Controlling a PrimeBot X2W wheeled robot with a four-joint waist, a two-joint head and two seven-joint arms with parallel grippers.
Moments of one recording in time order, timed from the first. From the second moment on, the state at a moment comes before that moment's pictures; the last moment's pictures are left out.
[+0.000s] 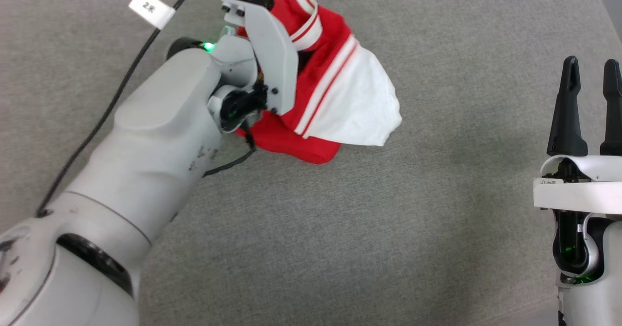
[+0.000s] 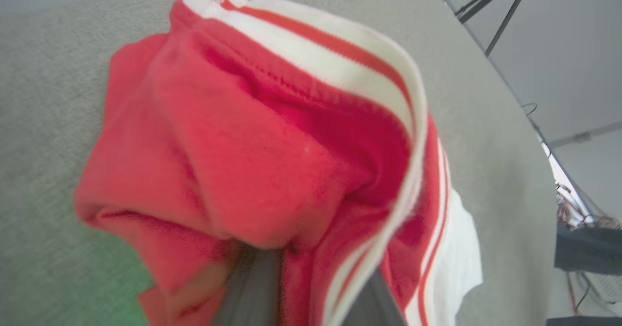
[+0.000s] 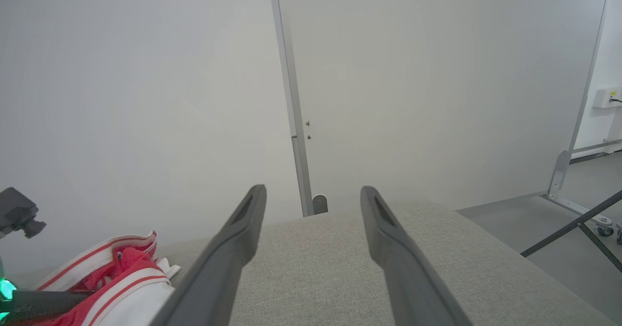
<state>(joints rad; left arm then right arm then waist) -1.29 0.22 -1.01 0.92 -1.18 -0.13 0.36 -0.38 -0.05 -0.08 0.01 0.37 0.13 -0.26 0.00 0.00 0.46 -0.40</state>
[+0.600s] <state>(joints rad) -1.36 0.29 -1.25 0.91 -0.95 -0.13 0.45 -0.41 -0.05 -0.03 0.02 0.41 0.13 -0.26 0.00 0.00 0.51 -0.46</state>
